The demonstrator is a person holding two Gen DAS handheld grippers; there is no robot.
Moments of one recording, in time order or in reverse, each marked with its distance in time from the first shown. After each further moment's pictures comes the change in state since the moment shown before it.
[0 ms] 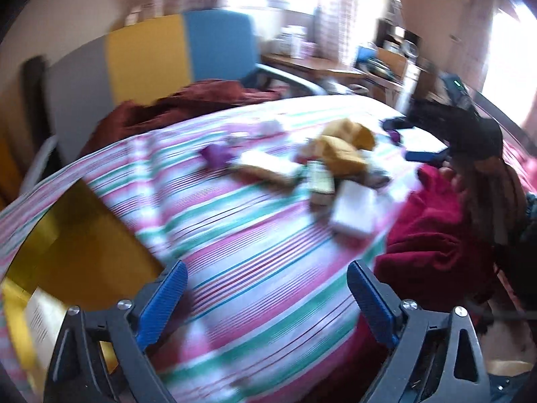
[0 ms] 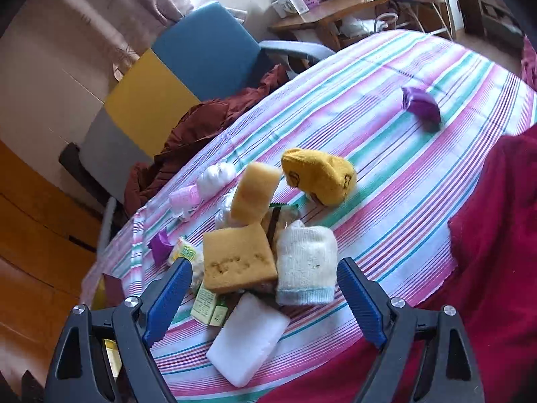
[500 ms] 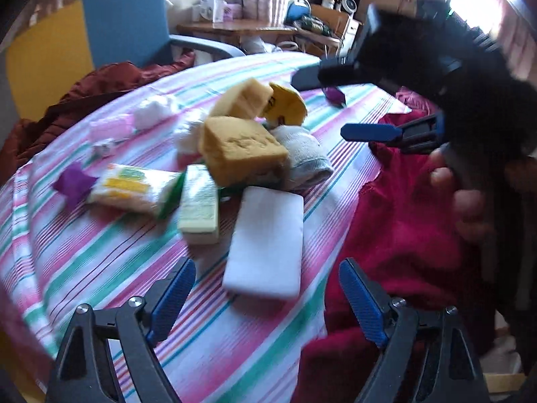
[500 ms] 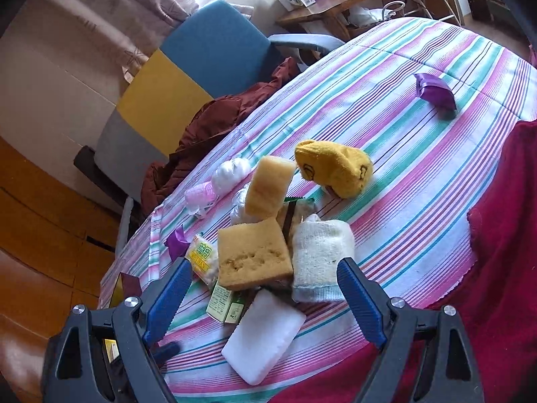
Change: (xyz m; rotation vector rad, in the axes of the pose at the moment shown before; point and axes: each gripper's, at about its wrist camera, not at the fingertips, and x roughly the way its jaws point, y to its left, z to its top) left arm 0.118 -0.085 0.057 0.152 0.163 -0.214; right arm 0.003 -0.005 0.002 0.013 0.023 0.078
